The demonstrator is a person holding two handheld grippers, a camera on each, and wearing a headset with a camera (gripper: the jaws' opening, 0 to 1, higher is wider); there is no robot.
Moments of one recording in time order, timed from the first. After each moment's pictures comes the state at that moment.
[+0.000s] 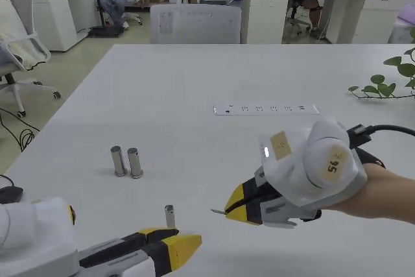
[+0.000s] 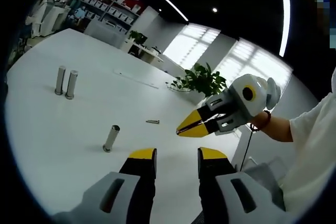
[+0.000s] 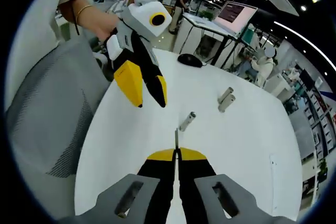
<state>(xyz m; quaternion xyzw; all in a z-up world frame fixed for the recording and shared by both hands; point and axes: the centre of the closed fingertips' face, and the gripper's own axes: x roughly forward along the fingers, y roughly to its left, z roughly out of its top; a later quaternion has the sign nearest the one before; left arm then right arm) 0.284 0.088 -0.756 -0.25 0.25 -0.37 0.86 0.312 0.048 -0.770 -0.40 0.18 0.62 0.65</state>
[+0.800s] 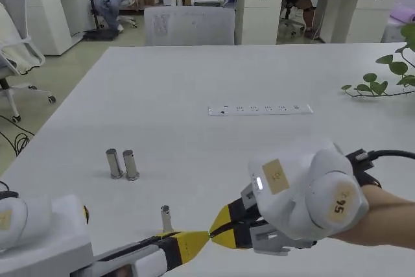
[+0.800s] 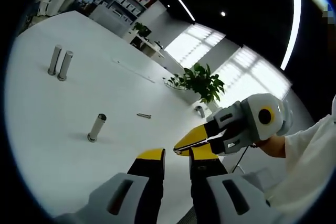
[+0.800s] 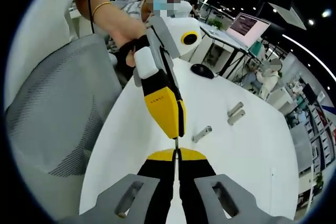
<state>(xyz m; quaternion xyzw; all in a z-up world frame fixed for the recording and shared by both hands) 0.282 0.068 -0.757 -0.31 0.28 -0.37 0.83 0.278 0.060 -0.768 -0.41 0.14 0.64 0.63</state>
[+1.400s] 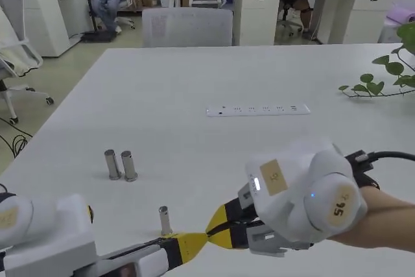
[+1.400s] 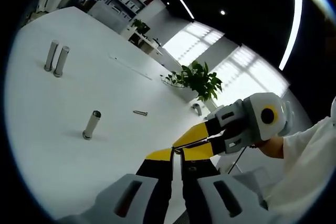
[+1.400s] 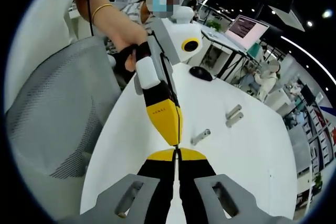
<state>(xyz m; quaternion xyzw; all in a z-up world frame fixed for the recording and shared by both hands) 0.281 0.062 -0.758 -0.31 0.28 -0.38 0.82 0.277 0.062 -0.763 -0.41 0.13 0.64 0.64</state>
